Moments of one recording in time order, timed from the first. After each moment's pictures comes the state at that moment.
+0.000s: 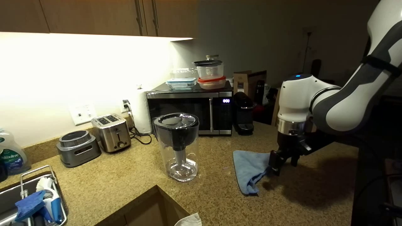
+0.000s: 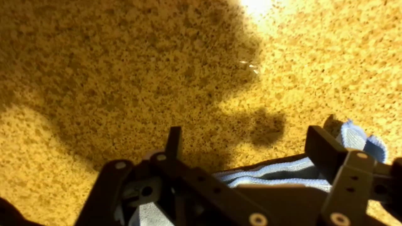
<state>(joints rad) 0.25 0.17 0.01 -2.54 -0.07 2.70 0.71</state>
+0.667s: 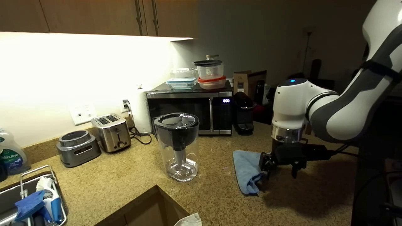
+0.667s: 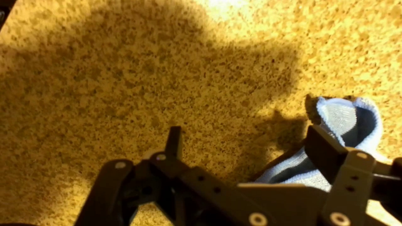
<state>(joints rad) 0.32 0.22 0.02 -2.49 -0.08 2.70 1.29</state>
